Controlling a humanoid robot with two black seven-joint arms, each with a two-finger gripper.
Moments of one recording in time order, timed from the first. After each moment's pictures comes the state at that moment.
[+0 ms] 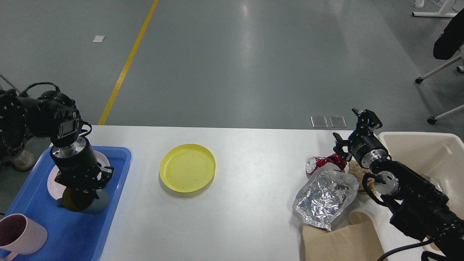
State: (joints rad) left arm -1.53 0.23 1.55 -0.77 0.07 -0.96 -0.23; right arm 0.64 -0.24 0.78 0.44 -0.20 0.25 0.25
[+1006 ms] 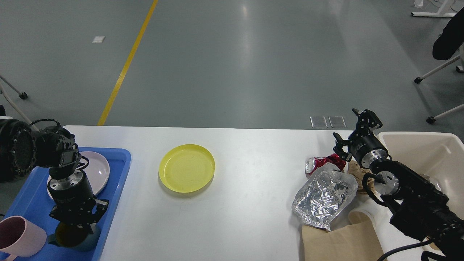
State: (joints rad) left arm -1.40 0.23 1.54 -0.79 0.07 -0.96 -0.24; right arm 0.64 -0.24 0.78 0.44 -0.20 0.25 0.25
